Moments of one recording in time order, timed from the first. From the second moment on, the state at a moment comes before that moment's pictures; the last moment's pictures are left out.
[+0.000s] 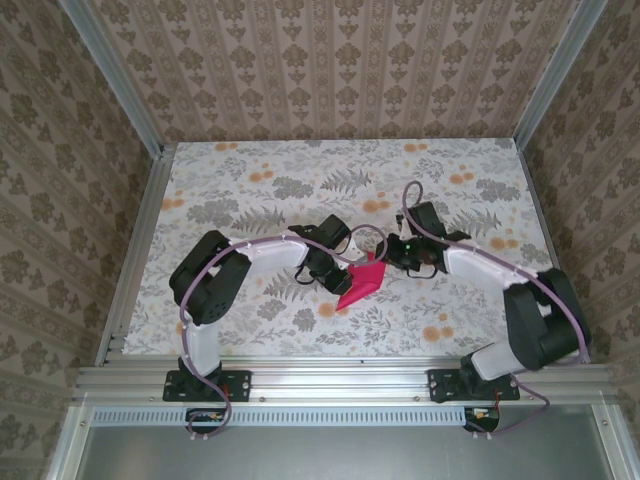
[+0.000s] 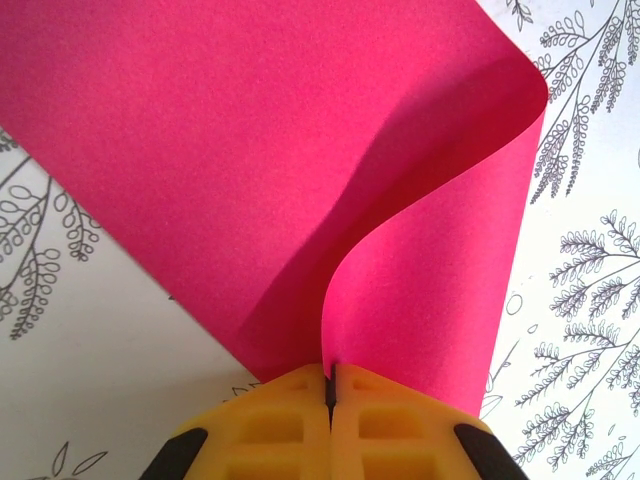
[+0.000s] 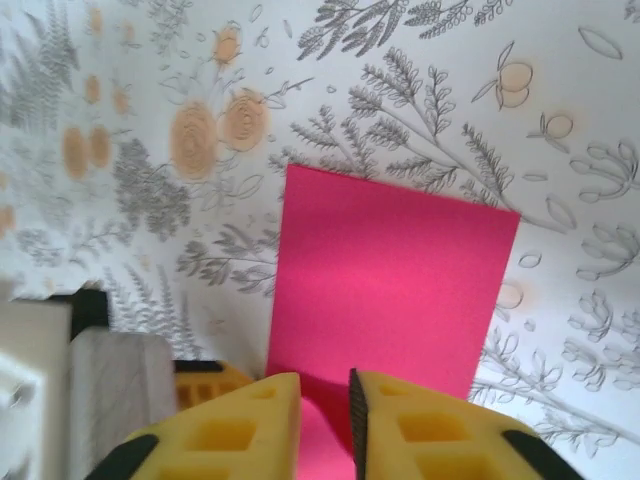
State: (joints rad) left arm -0.85 1.93 1.20 -0.54 0.40 0.04; right arm 0.35 1.43 0.77 -0.28 -0.36 0.69
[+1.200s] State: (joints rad) left arm -0.85 1.93 1.20 -0.54 0.41 0.04; right arm 0.52 1.57 0.48 0.26 -0.45 1.02
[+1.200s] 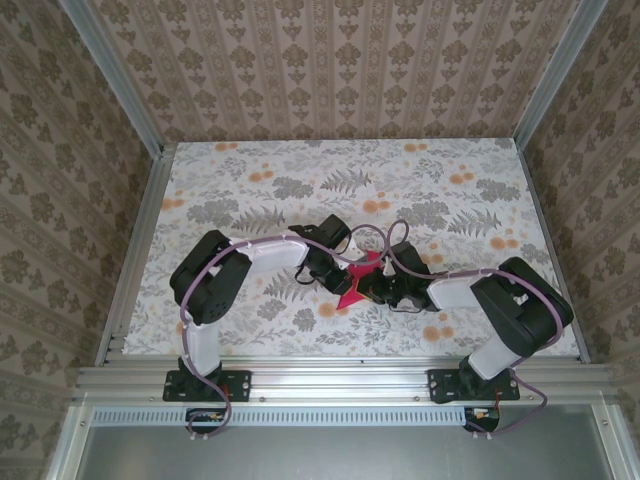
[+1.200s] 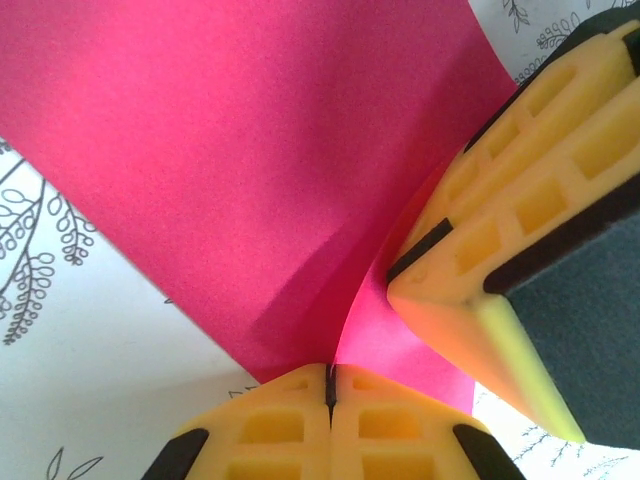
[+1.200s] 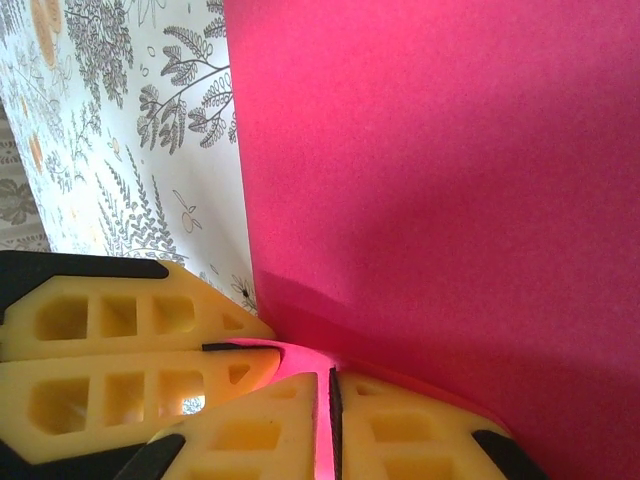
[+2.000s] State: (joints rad) left arm -0.85 1.93 1.20 -0.54 0.40 0.04; right arm 0.47 1.50 0.49 0.09 -0.40 0.96
